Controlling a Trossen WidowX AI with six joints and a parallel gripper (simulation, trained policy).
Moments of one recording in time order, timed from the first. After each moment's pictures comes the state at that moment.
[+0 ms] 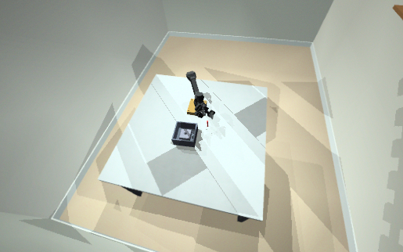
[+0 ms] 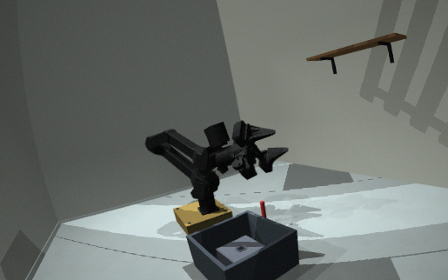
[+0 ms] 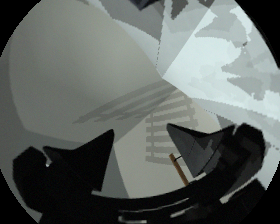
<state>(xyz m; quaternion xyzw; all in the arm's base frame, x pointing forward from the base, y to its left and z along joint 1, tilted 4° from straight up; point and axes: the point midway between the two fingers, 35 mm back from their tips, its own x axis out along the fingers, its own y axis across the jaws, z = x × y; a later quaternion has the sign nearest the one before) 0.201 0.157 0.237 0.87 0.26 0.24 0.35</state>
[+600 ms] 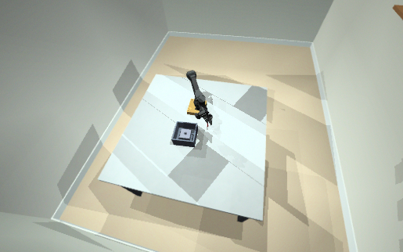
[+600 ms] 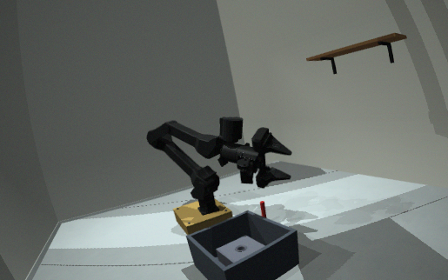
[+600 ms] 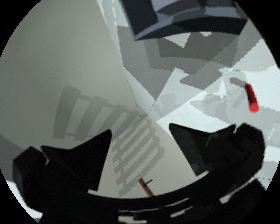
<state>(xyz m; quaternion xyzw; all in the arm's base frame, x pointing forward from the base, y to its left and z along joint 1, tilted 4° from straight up) 0.222 0.168 0.183 0.77 0.33 0.09 0.54</state>
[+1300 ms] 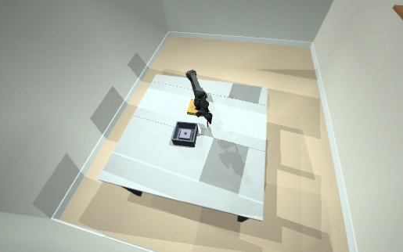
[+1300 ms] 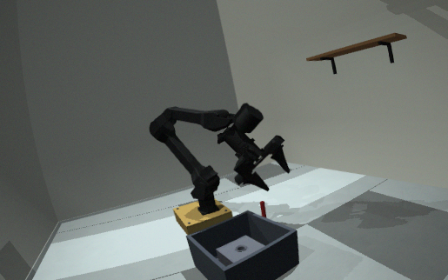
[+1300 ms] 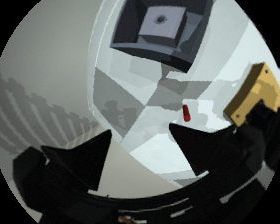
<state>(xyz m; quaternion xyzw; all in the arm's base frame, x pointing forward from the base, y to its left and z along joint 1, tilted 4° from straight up) 0.187 0.157 0.148 0.53 0.50 -0.06 0.68</state>
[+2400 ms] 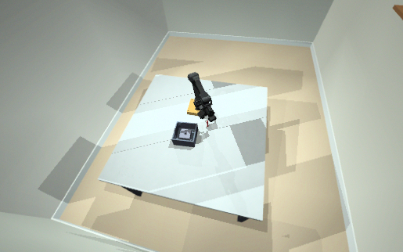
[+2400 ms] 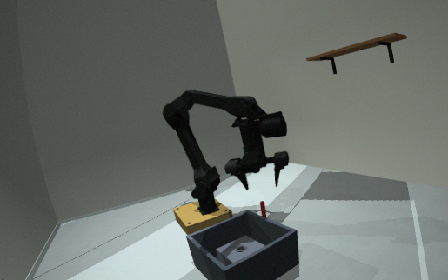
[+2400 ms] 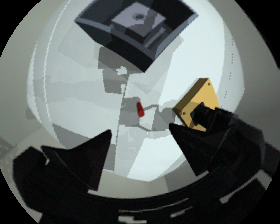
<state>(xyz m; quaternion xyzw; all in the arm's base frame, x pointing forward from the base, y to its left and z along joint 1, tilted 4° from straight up) 0.148 0.142 0.126 0.27 0.67 -0.20 0.67</state>
